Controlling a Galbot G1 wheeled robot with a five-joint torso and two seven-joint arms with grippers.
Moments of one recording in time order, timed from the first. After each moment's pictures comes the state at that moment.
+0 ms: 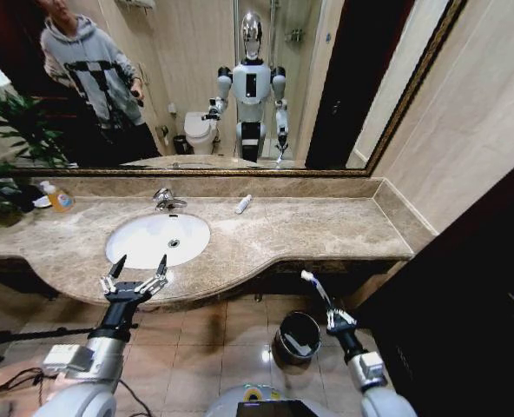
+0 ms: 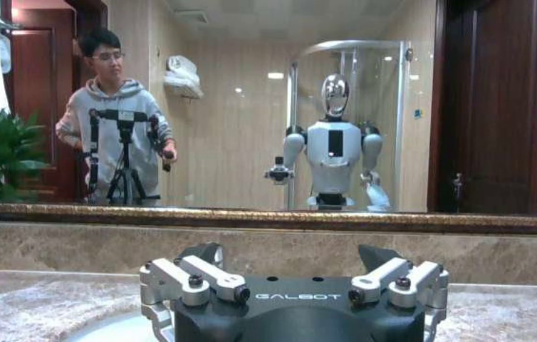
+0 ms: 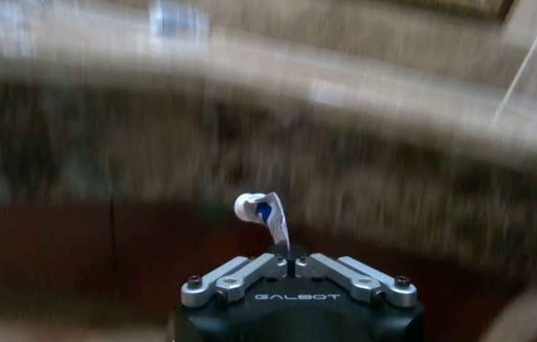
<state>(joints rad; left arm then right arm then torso) 1.84 -1.36 -0.82 -2.47 -0.37 0.04 0.05 -1.81 1.42 0.62 1.86 -0.05 0.14 -0.06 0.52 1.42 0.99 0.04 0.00</state>
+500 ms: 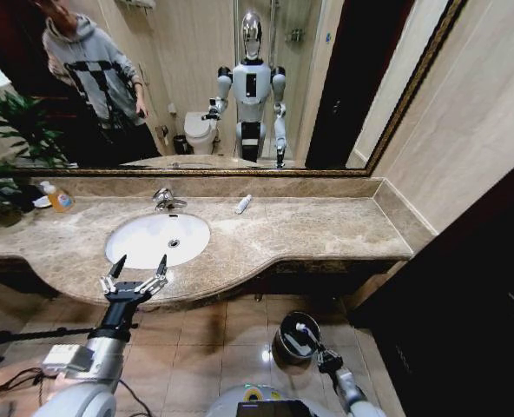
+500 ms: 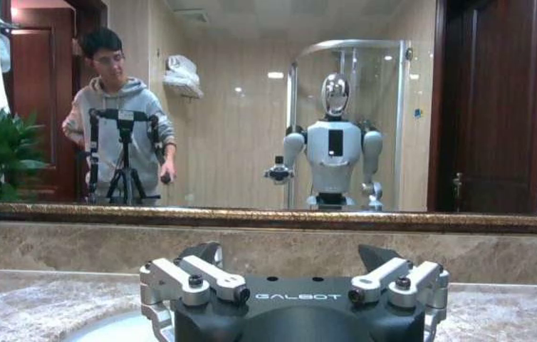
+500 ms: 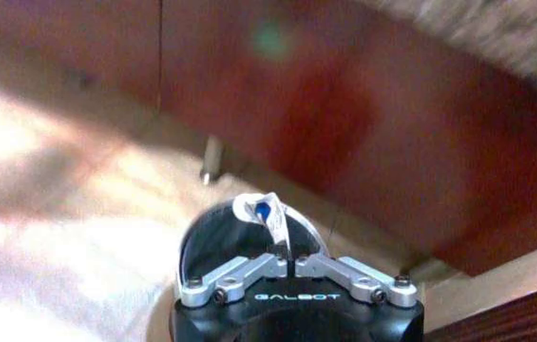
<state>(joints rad) 1.84 -1.36 -0.82 -2.47 -0.37 0.04 0.05 -1.53 1.43 0.59 1.35 -0.35 0.08 -0.14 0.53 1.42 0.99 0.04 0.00</state>
